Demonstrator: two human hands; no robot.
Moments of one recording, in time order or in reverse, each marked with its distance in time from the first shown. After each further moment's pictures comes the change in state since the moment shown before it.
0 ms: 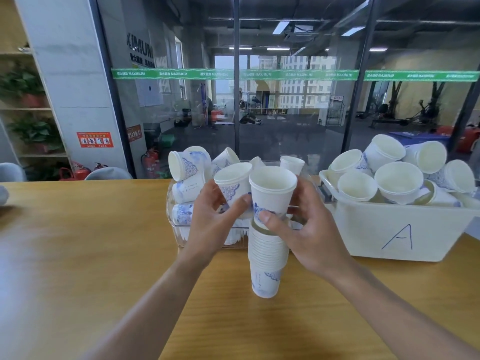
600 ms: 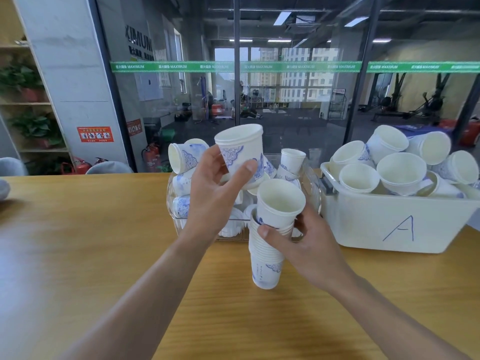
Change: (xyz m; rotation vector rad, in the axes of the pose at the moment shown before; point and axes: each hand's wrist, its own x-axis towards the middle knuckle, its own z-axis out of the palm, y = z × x) left_hand 0.006 0.038 0.012 -0.124 0.080 0.110; right_hand -0.025 0.013 0.009 0.047 -0.041 0.118
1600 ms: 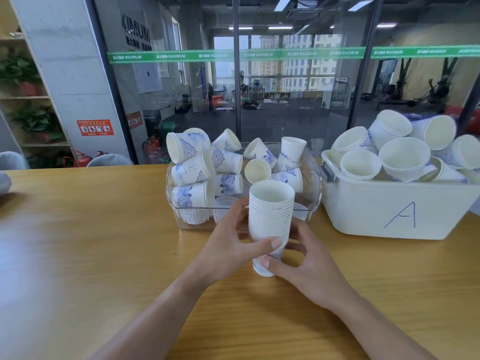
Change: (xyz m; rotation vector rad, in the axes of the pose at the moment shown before) left_hand -0.060 -0.056 -0.024 0.351 -0.466 -0.247; right_hand -0.038 0.044 0.005 -0.022 -0.088 0.151
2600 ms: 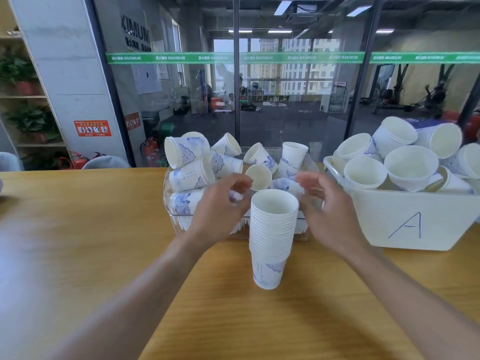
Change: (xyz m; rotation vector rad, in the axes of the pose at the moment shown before) left_hand 0.067 0.003 -0.031 0.340 0.265 0.122; right_hand 0.073 -0.034 -0.042 -0.188 0.293 -0.130
